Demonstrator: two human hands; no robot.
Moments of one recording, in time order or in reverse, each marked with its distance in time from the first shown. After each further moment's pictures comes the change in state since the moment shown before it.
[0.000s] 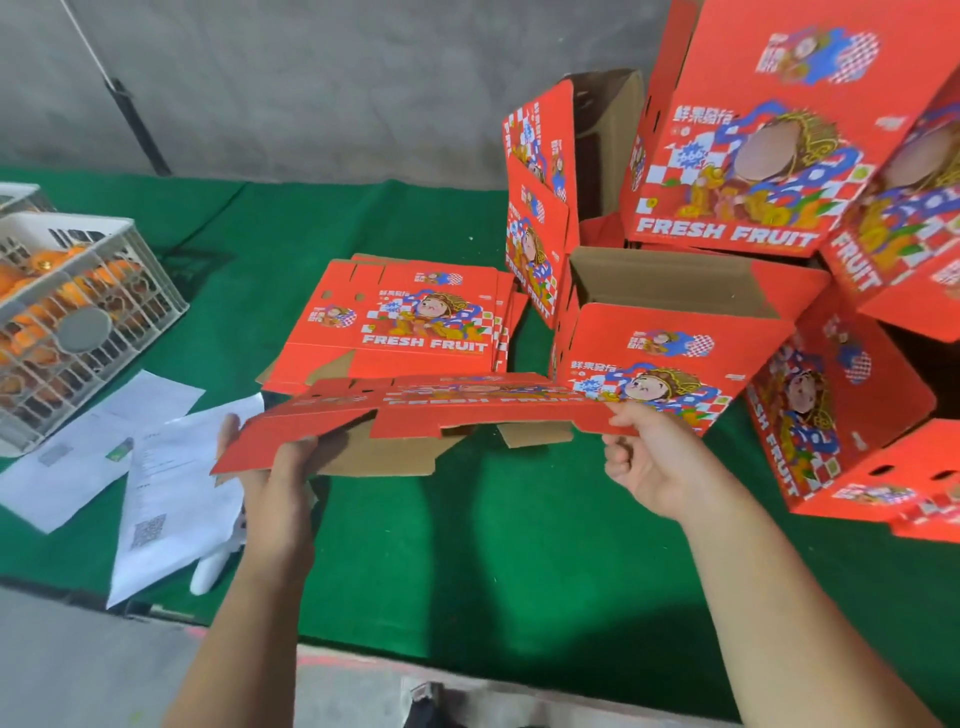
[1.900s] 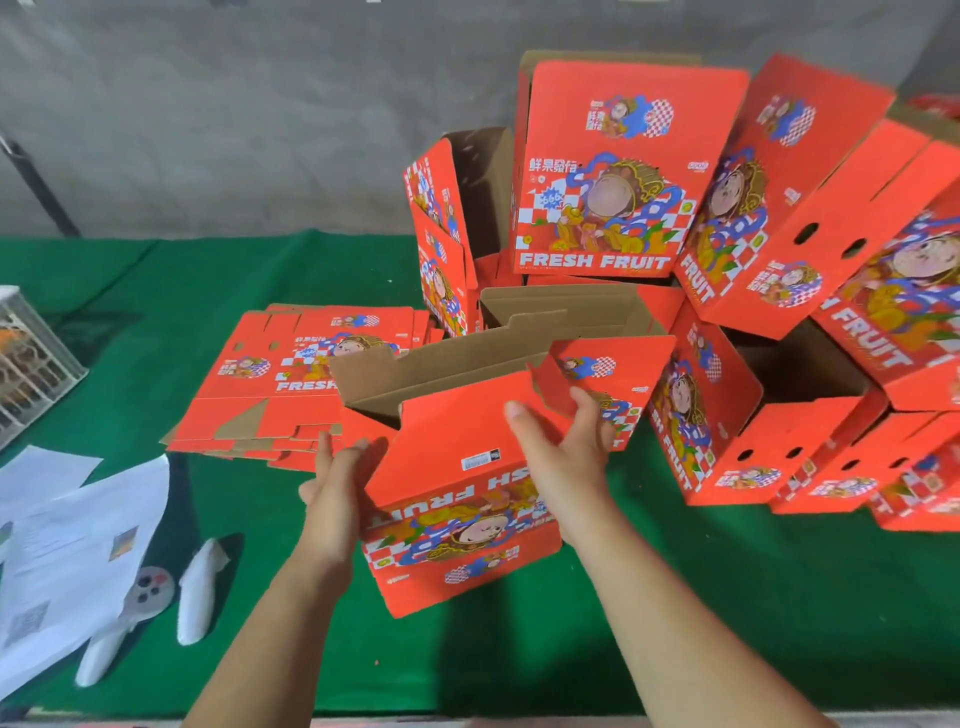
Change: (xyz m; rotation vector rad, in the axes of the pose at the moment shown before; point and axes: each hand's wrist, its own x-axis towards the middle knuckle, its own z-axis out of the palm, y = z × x) left_hand -0.086 0.023 0.133 0.216 -0.319 -0.263; right_hand -0.027 0.014 -0.027 -0.415 0.348 -0.575
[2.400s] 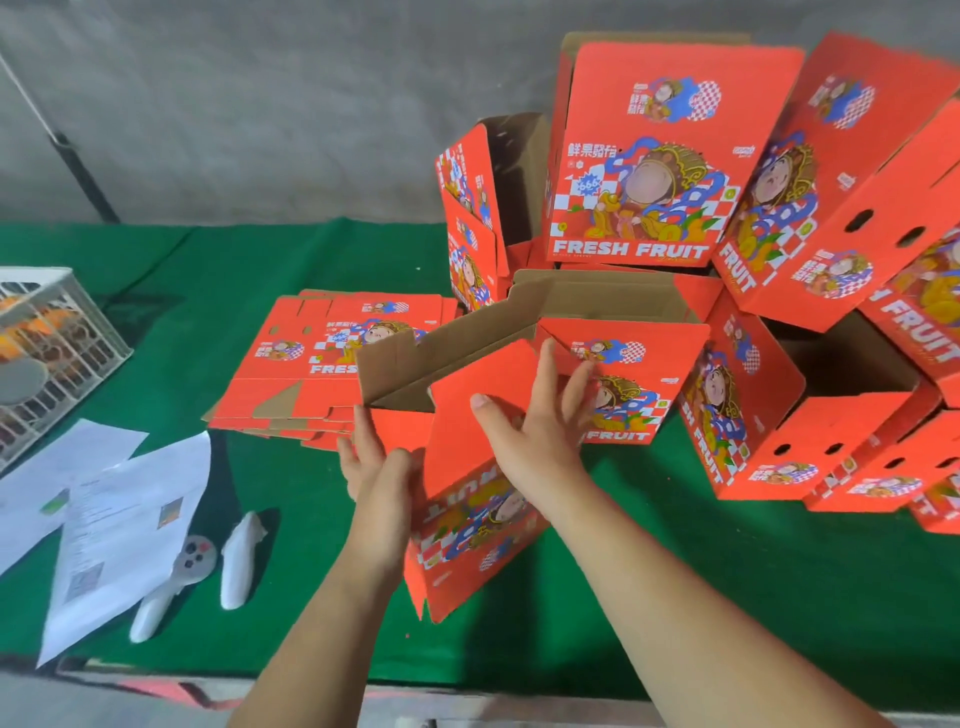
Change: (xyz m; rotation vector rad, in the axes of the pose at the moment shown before) left_hand -0.031 0.001 0.008 0.112 0.014 0.148; right_hand -0.020 -0.025 0.047 -0.272 -0.197 -0.147
